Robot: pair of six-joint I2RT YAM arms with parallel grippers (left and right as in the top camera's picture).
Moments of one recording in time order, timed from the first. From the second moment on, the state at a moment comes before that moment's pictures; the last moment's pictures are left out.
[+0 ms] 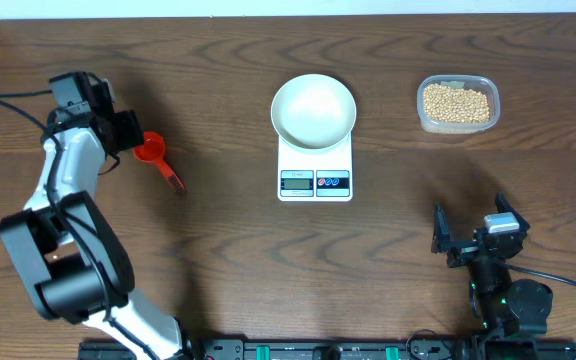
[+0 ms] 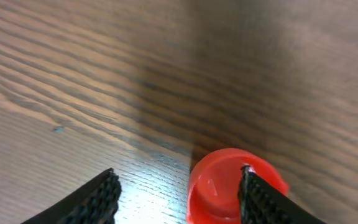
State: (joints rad) left arm 0.35 1.87 1.28 -0.47 0.05 0.02; right arm -0.02 0.01 0.01 -0.06 -0.16 -0.07
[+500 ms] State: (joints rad) left arm 0.35 2.02 1.28 -0.46 0.05 0.00; right arm -0.02 0.01 0.01 -0.06 -0.16 -0.07
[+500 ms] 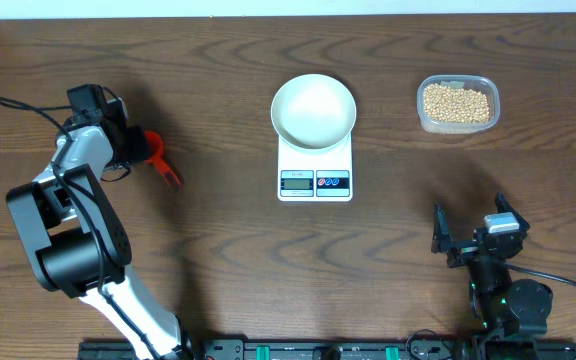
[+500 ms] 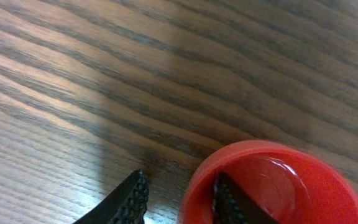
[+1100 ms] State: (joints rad) left arm 0.35 1.98 1.28 -0.47 0.05 -0.15; right arm -0.02 0.01 0.01 -0.06 -0.16 -0.07
